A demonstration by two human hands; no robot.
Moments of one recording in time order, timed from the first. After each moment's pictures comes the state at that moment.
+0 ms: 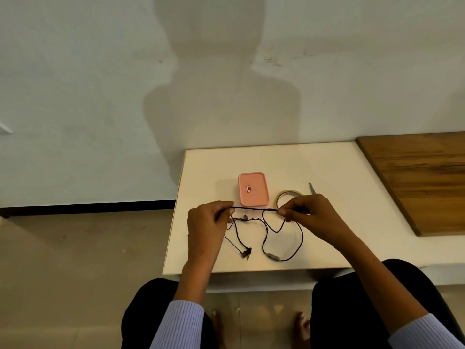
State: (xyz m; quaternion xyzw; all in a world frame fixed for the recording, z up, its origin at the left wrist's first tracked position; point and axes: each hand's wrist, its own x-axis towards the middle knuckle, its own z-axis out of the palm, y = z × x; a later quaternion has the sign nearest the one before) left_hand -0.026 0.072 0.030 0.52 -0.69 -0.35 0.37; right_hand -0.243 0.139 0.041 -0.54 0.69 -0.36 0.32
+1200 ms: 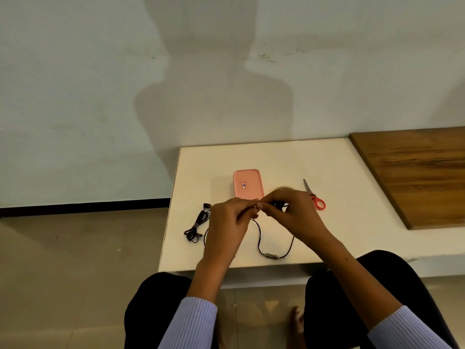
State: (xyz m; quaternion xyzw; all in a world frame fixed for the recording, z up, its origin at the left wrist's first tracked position) left_hand -0.055 0.091 0.037 0.37 -0.77 -0.35 0.37; right_hand -0.211 0.134 0.047 -0.62 0.65 -0.39 0.20
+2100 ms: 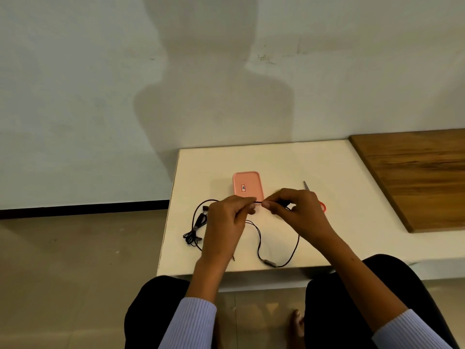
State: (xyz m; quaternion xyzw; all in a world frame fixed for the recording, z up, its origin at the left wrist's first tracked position) left_hand -0.056 0.079 0.036 0.37 -0.78 -0.30 0.40; right_hand -0.219 0.133 0.049 -0.60 0.66 -0.41 0.21
